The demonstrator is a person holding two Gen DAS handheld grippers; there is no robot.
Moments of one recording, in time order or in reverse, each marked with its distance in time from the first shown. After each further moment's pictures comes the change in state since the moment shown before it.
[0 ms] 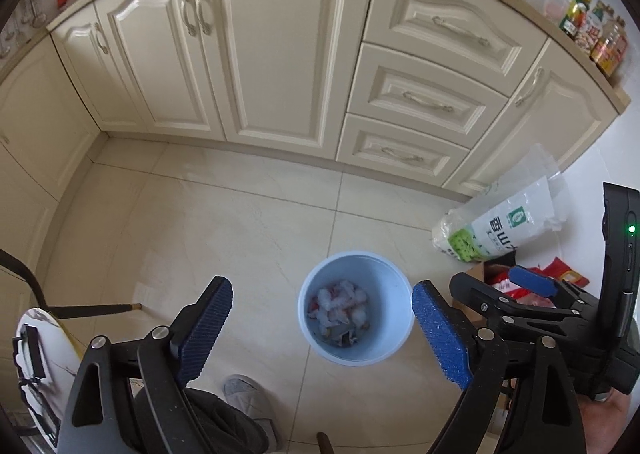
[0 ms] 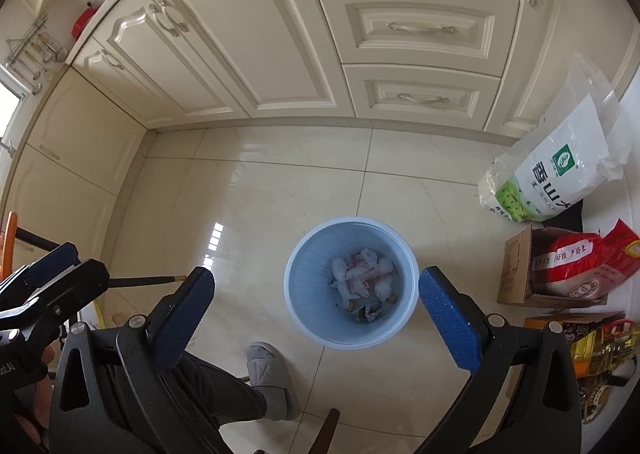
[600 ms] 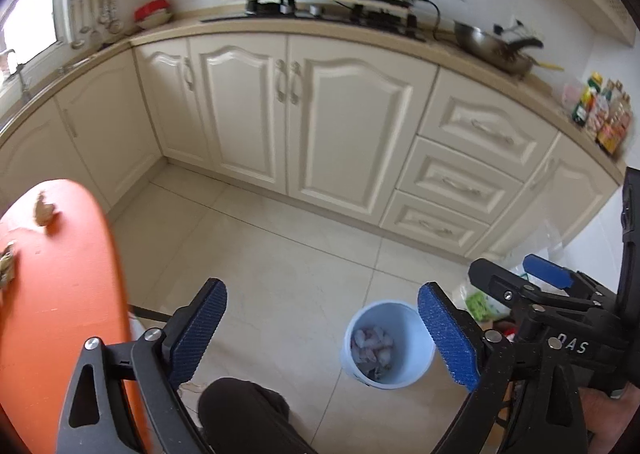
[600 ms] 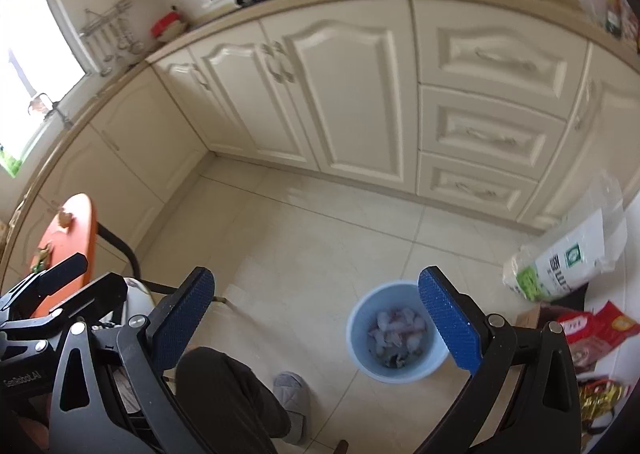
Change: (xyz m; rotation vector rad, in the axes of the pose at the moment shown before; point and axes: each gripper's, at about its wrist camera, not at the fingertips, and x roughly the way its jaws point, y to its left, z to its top) left arm -0.202 0.098 -0.095 -0.148 -0.241 0.081; right arm -0.114 0.147 0.005 -0.233 -0.209 0.104
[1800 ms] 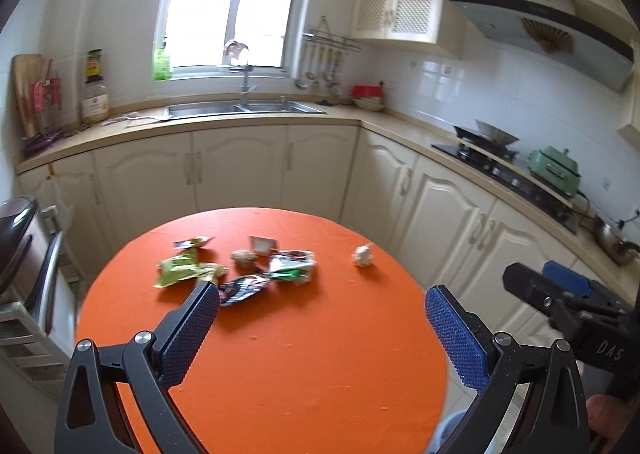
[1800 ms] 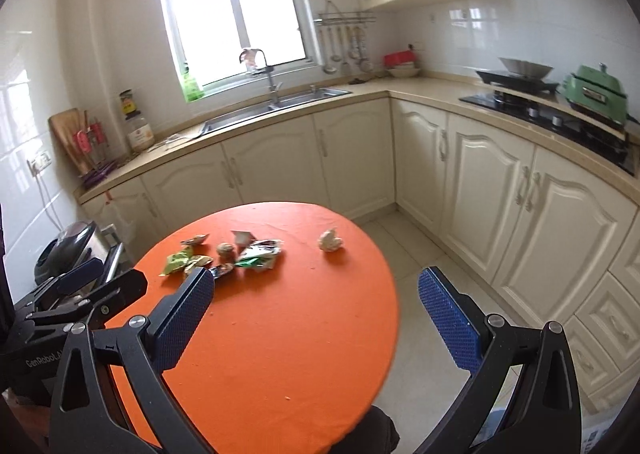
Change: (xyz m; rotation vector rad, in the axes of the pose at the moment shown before) left arm -0.308 0.142 -0.162 -0.451 -0.377 0.432; right arm -0.090 0.335 -0.014 -0.537 -0.158 0.474
